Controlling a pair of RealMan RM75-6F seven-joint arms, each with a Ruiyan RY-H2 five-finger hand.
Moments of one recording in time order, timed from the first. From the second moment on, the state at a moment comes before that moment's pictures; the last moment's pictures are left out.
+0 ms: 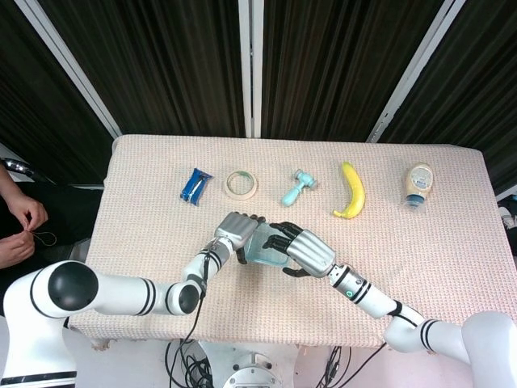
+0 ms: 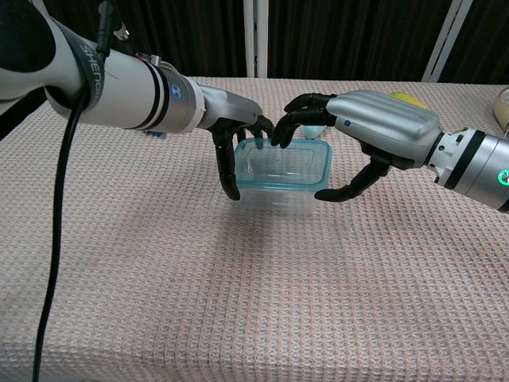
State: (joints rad) left arm -1.46 -1.59 -0.03 -1.52 0.18 0.74 0.57; right arm 0.73 -1.66 -0.01 -1.12 -1.75 1.21 0.26
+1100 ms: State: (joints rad) left arm -1.42 -1.62 -0.04 -1.50 0.22 0.76 0.58; right arm 0.72 -1.66 0.01 -1.13 -1.73 1.25 0.22
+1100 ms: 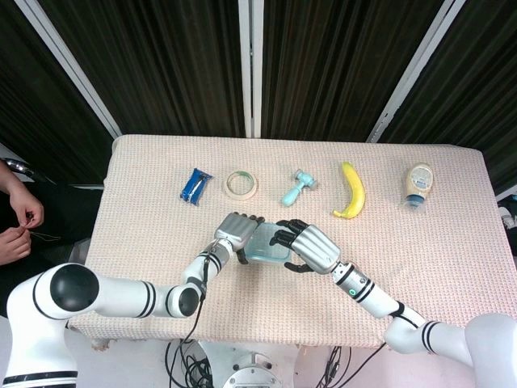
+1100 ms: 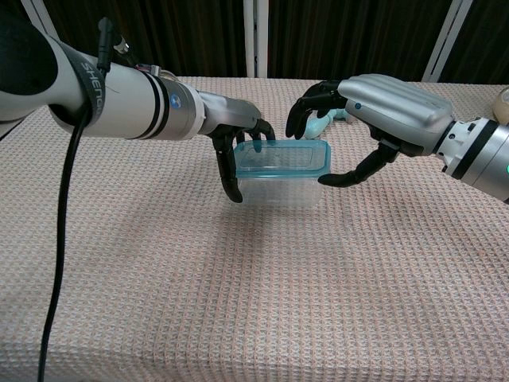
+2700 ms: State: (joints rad) left arm -1.35 -1.58 -0.06 -1.57 0.32 0.80 0.55; right arm 0.71 -1.73 0.01 -1.08 -1.73 1.29 0.16
